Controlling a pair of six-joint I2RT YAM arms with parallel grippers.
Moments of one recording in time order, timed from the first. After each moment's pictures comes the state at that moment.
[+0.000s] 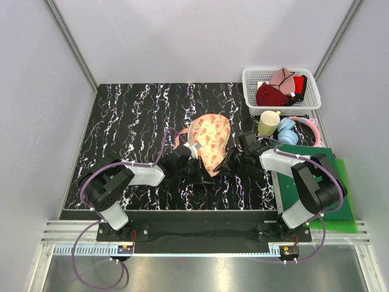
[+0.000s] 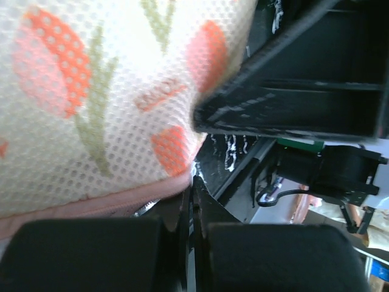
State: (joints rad) left arm -0.80 1.66 0.64 0.37 0.45 -0.99; right arm 0.46 1.57 0.75 -0.18 -0.49 1.11
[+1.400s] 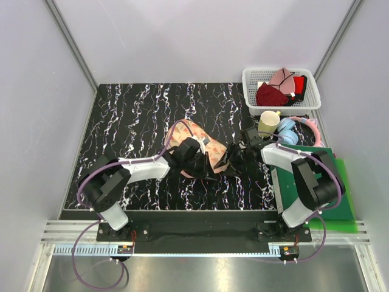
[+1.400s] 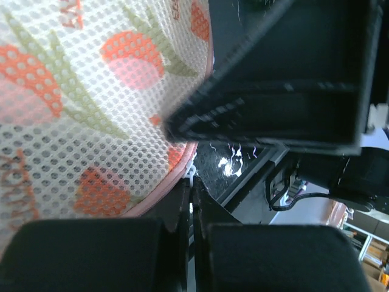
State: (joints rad) left arm -0.82 1.65 0.85 0.06 0.38 -0.84; right arm 0.41 1.60 0.81 -0.30 -0.54 0.97
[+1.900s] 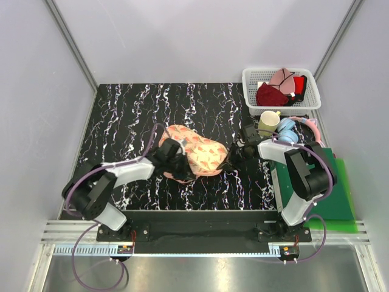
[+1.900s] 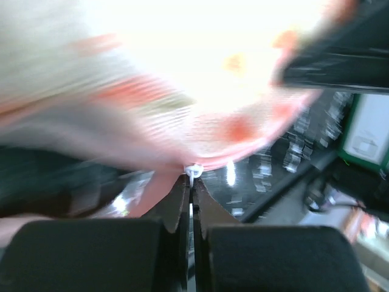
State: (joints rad) left arm -0.69 1.55 0.71 -0.05 0.36 -0.79; right arm 0.39 1.72 0.86 -0.27 -0.56 0.90
